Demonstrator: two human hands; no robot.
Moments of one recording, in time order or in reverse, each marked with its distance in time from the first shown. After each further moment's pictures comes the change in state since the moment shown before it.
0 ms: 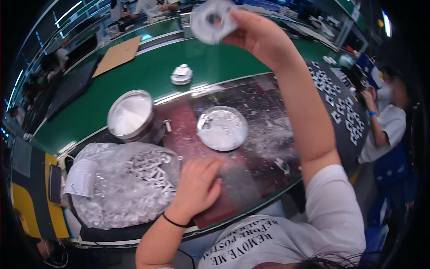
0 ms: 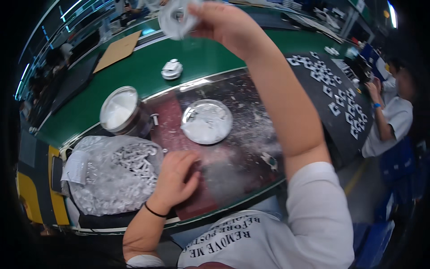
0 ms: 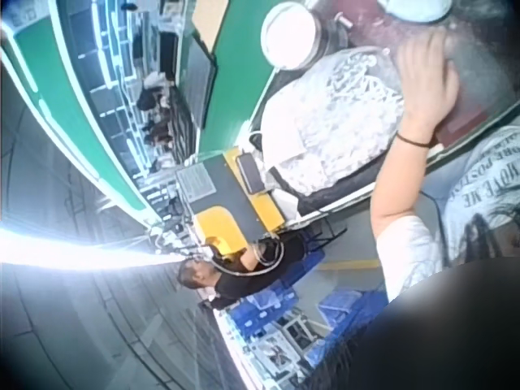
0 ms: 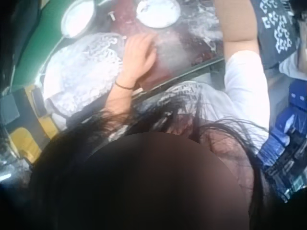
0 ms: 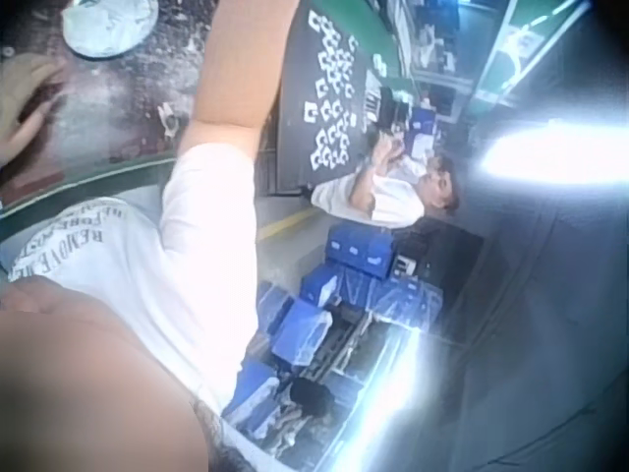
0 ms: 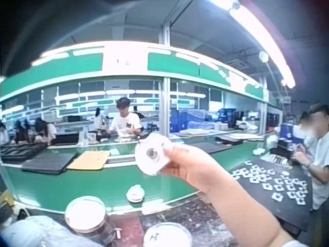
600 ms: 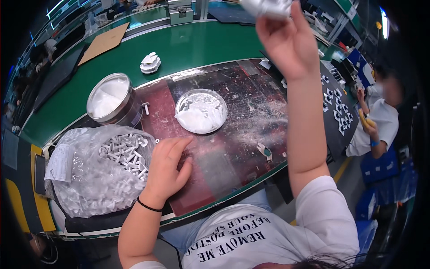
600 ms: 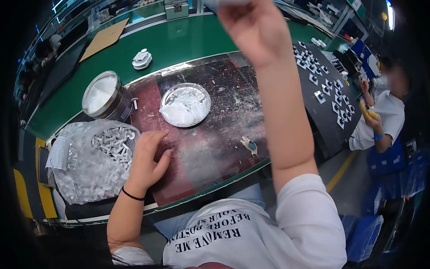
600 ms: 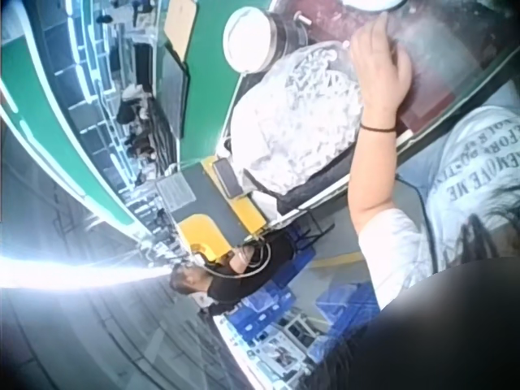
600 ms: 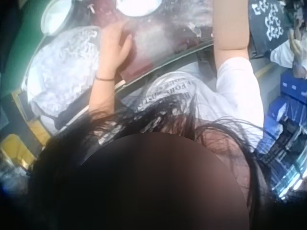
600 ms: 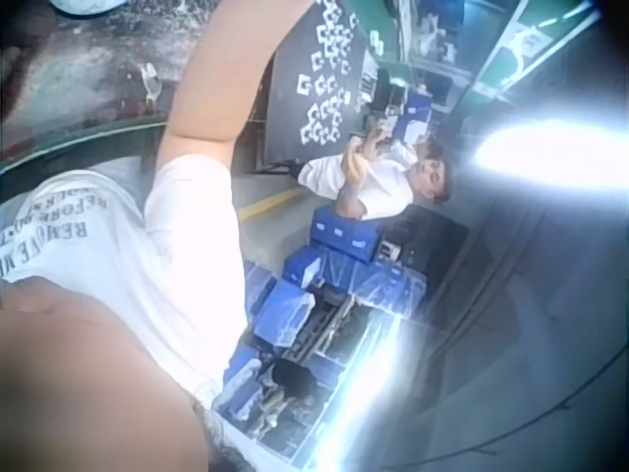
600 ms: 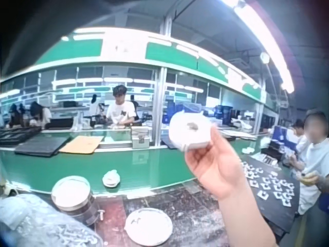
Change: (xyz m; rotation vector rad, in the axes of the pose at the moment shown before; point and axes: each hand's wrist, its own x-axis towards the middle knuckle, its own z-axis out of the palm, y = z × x) left_hand -0.003 -0.004 0.001 0.047 0.081 -0.065; right_hand -0.066 -0.018 -0.045 0.775 -0.022 -0.123
